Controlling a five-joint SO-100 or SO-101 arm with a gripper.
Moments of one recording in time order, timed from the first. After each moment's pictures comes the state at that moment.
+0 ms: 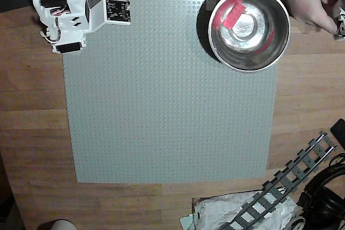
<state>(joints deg) -2.6 196.7 174.9 73.6 0.8</state>
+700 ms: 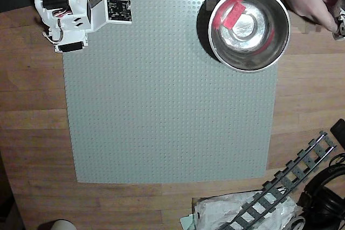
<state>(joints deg) -2.6 196.7 175.0 73.5 0.8</state>
